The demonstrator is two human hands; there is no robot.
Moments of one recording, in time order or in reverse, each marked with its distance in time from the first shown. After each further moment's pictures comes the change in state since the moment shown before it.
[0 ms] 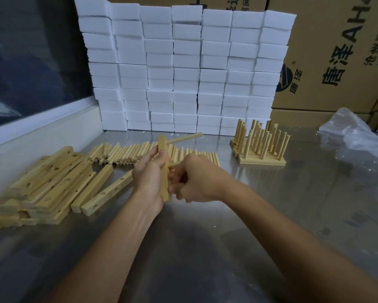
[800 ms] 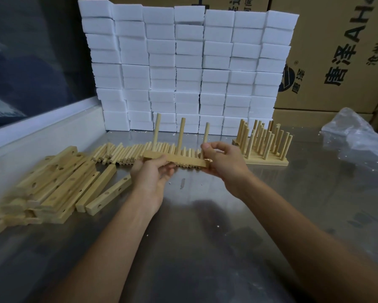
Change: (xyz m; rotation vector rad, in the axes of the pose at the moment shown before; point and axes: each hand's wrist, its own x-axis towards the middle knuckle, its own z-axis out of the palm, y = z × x) left_hand 0.015 0.000 -0.008 -0.120 0.015 -0.036; right_hand 0.009 0.040 -0.006 1.008 0.467 0.358
